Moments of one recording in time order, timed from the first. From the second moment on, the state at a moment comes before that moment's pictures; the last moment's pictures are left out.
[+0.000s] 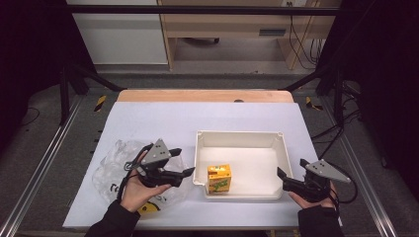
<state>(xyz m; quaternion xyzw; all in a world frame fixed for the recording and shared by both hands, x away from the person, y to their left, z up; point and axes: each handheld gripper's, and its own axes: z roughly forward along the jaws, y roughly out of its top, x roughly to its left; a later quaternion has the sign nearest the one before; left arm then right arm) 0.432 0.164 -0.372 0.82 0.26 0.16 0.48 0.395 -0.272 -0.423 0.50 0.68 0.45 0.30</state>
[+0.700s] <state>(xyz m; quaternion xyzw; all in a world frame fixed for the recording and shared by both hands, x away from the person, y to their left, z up) 0.403 0.269 -0.403 0.76 0.38 0.22 0.48 0.393 -0.274 -0.425 0.50 0.68 0.44 0.31</state>
